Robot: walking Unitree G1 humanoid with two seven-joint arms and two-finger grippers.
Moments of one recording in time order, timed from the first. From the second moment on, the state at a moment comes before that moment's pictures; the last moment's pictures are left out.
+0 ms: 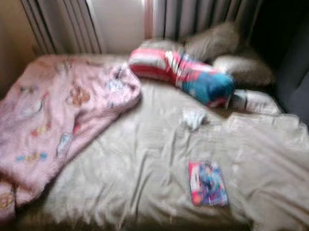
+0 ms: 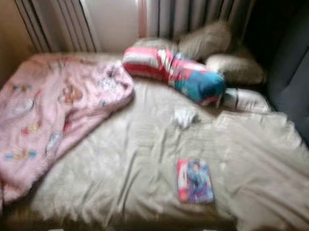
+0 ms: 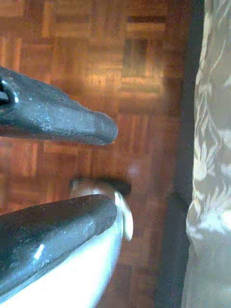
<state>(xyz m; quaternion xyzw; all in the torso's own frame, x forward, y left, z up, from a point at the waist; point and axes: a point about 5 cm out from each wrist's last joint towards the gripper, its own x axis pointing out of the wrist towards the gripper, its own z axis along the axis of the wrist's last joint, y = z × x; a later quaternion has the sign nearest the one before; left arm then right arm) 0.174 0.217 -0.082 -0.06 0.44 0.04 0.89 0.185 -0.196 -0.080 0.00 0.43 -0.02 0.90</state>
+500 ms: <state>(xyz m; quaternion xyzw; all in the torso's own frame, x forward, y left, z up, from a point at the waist) 0.175 0.217 -0.081 -0.06 0.44 0.04 0.89 0.182 -0.193 -0.082 0.01 0.43 -0.02 0.90</state>
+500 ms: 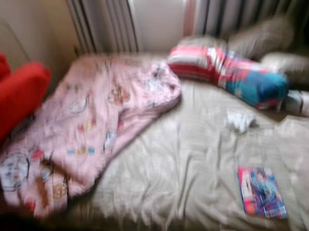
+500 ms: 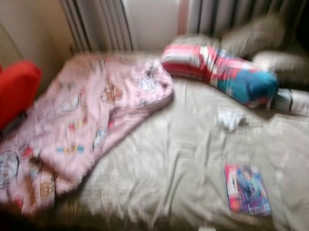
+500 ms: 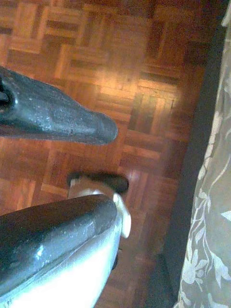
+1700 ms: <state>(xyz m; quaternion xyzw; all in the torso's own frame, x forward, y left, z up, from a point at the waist) 0.185 0.225 -0.075 -0.05 0.43 0.05 0.90 0.178 -0.185 -0.085 0.04 0.43 -0.04 0.90</state>
